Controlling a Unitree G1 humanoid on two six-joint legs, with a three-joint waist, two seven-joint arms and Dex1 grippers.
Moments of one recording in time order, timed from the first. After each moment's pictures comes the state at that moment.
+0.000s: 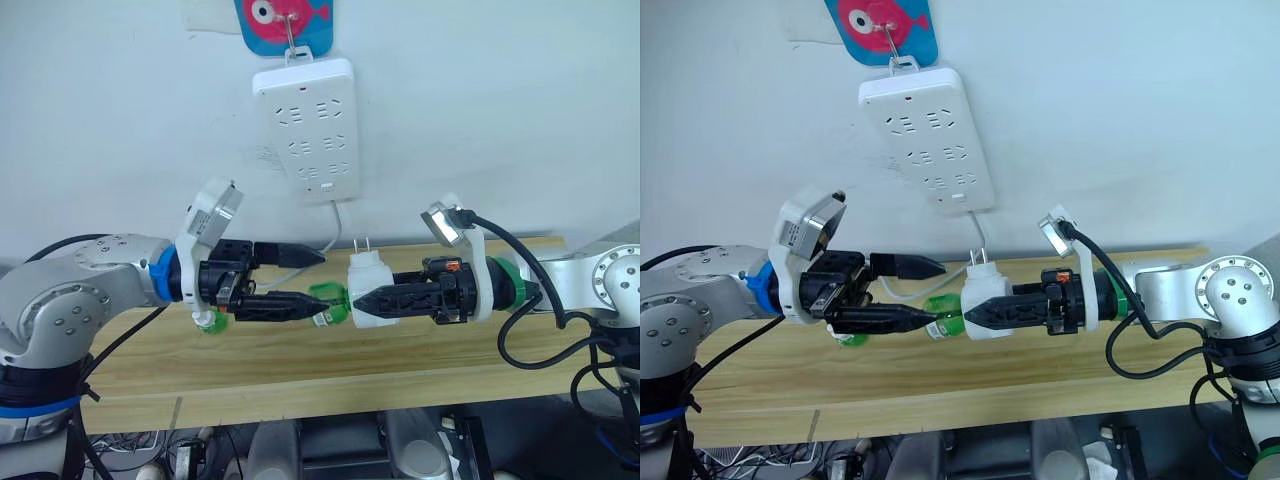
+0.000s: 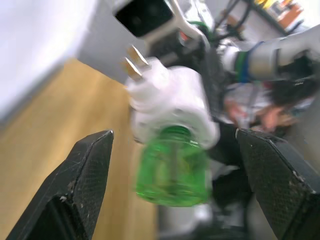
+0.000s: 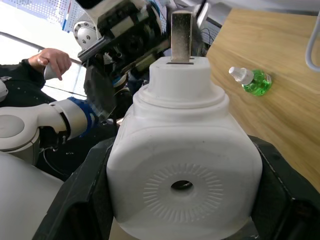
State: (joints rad) left arm -0.48 0.91 0.11 -0.43 -1.12 0.90 -1.00; right arm -0.66 -0.85 0.18 -0.28 1.95 1.17 0.19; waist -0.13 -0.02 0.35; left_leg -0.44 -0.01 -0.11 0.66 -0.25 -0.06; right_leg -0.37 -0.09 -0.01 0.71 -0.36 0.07
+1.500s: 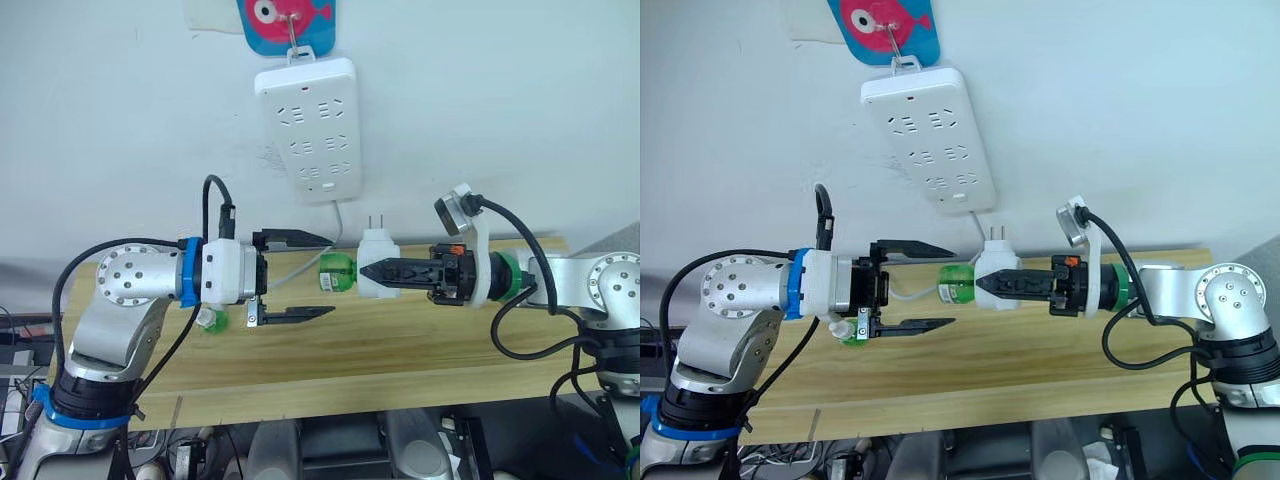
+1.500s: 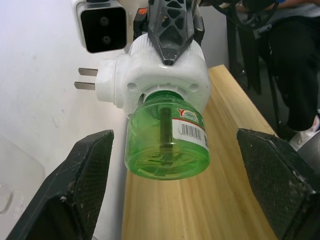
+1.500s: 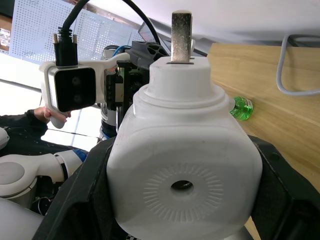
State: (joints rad) left arm -0.38 0.72 0.00 -0.36 -0.44 0.01 -1.22; right arm -0.60 -0.73 0.06 -0.19 1.95 1.19 0.10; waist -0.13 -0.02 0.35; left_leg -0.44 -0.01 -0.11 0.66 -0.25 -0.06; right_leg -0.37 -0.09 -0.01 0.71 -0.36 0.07
